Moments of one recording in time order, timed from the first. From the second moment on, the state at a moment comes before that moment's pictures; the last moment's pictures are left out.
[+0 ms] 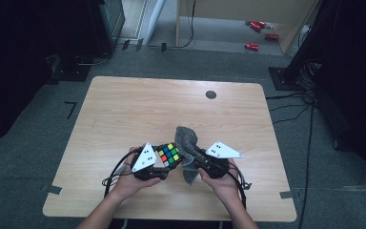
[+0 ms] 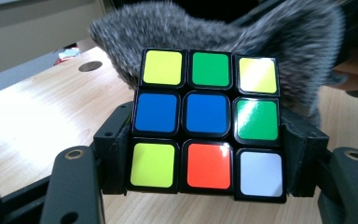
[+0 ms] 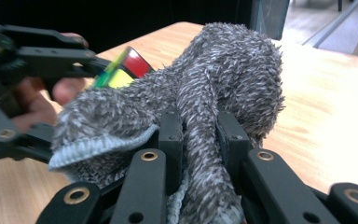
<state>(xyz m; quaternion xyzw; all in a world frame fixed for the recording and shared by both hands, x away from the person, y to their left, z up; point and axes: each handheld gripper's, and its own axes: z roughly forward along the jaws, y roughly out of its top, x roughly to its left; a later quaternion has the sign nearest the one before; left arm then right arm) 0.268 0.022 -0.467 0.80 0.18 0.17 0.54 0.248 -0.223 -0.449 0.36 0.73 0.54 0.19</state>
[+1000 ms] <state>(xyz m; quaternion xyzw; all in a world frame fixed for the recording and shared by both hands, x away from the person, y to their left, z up) 0.266 0.024 -0.463 0.80 0.18 0.16 0.55 0.237 -0.211 -0.433 0.34 0.73 0.56 0.21</state>
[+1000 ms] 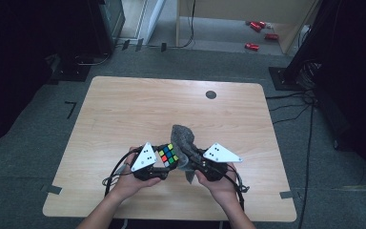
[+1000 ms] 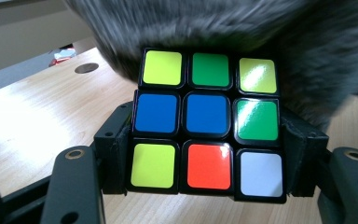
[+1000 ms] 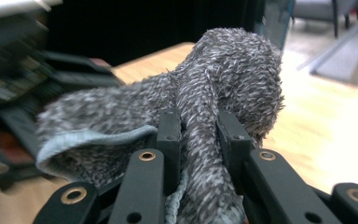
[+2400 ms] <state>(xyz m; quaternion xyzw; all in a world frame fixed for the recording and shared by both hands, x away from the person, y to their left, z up) 0.265 0.024 -0.460 0.80 0.17 0.16 0.55 0.239 -0.212 -0.437 0.35 0.72 0.56 0.21</state>
